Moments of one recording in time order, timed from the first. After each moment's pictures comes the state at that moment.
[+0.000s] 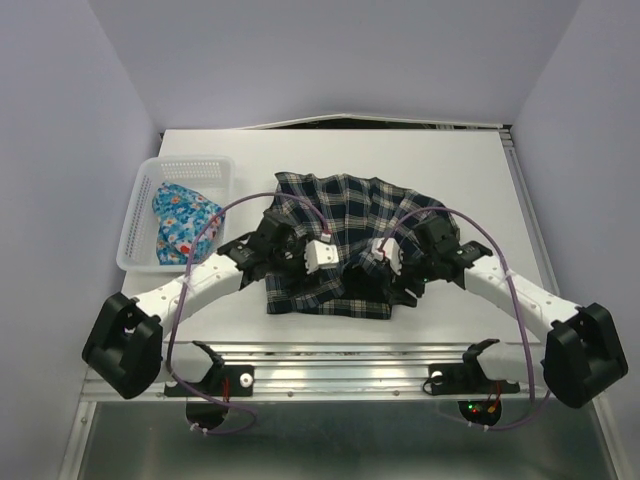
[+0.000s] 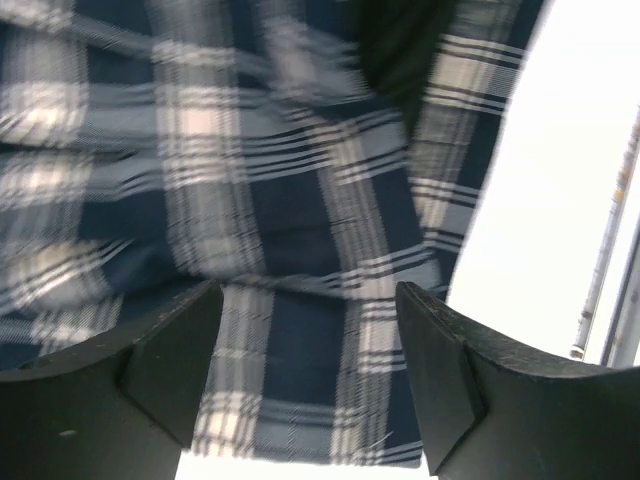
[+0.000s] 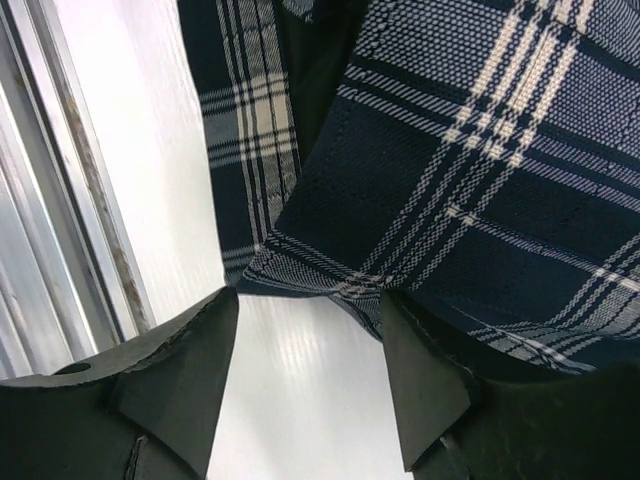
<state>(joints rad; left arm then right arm) -0.60 1.28 0.81 -0.39 0.48 0.63 0.49 1.20 0.74 -0.61 -0.56 -0.69</state>
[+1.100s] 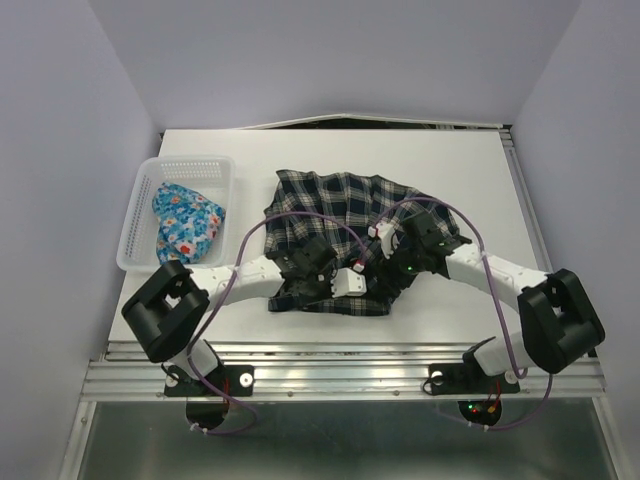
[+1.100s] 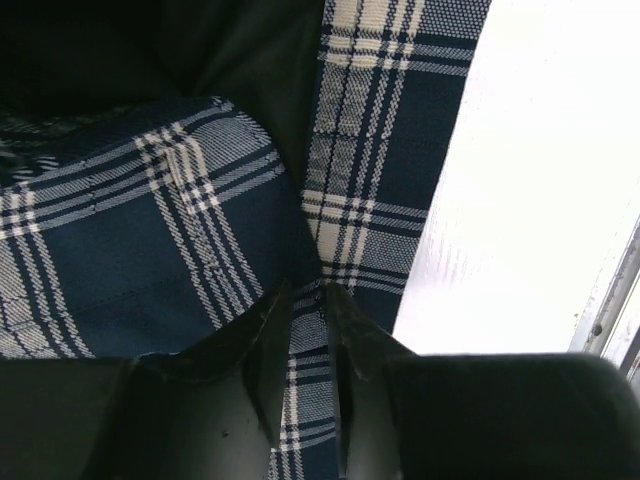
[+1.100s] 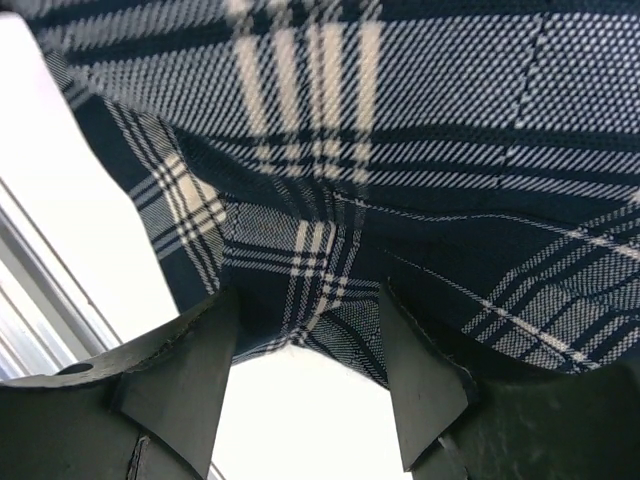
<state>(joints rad) -0.90 1.53 0.83 -0.38 0.18 0.58 0.49 1.40 0.77 -0.41 -0.47 -0.26</state>
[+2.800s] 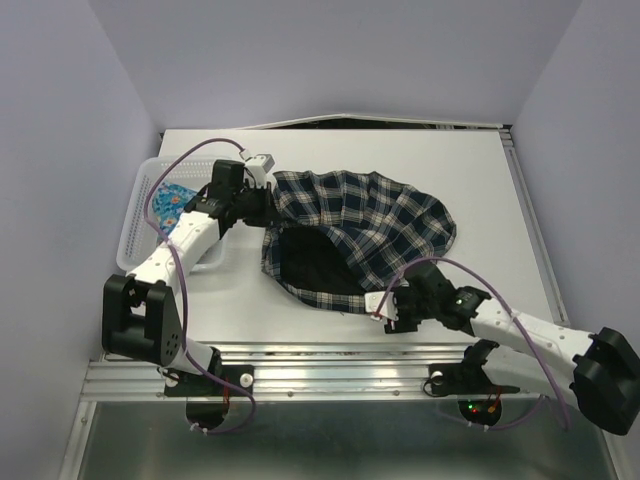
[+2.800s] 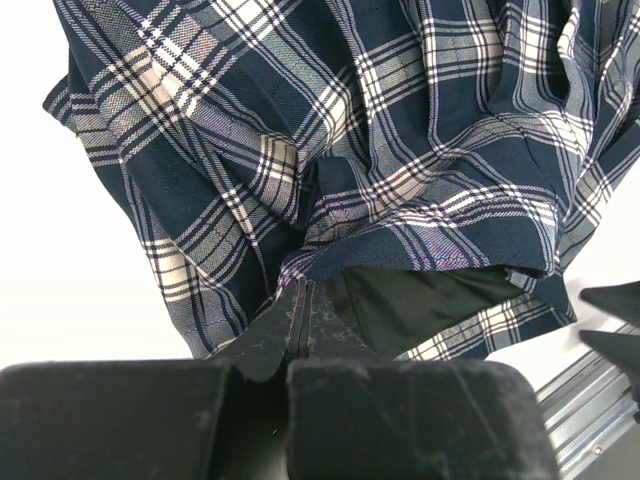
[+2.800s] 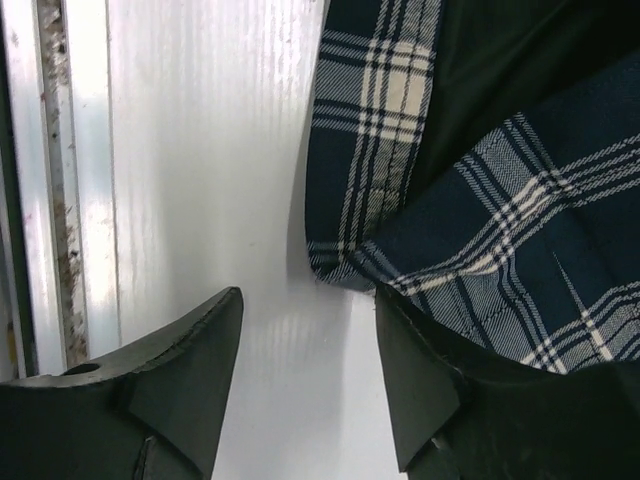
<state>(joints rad) -0.25 1.44 1.08 -0.40 0.38 -0.17 0.74 0.97 0.42 -0.38 -0.34 -0.87</state>
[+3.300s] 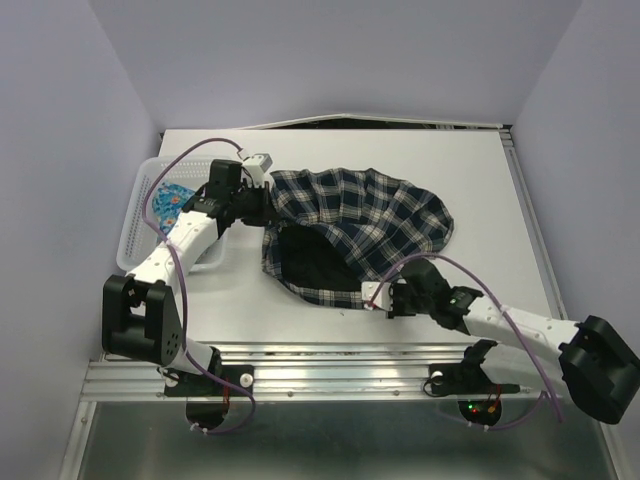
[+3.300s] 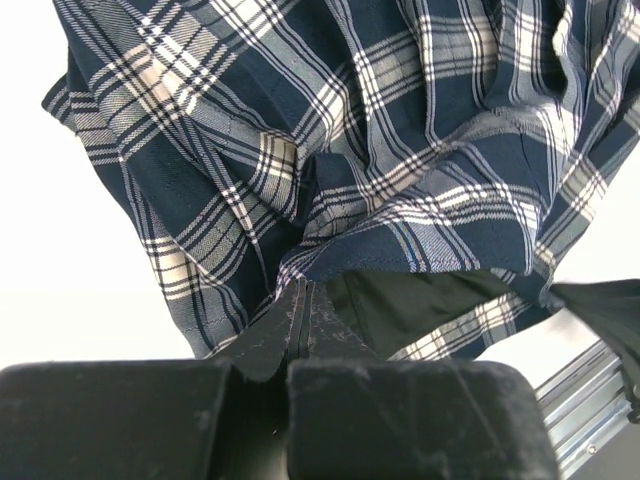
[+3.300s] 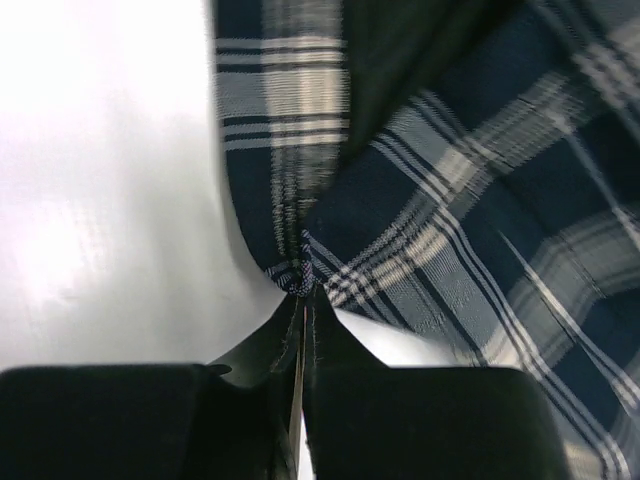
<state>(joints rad) -0.23 1.44 1.08 -0.40 0.40 -0.17 0.78 1.08 0.36 -0.11 -0.17 -0.82</state>
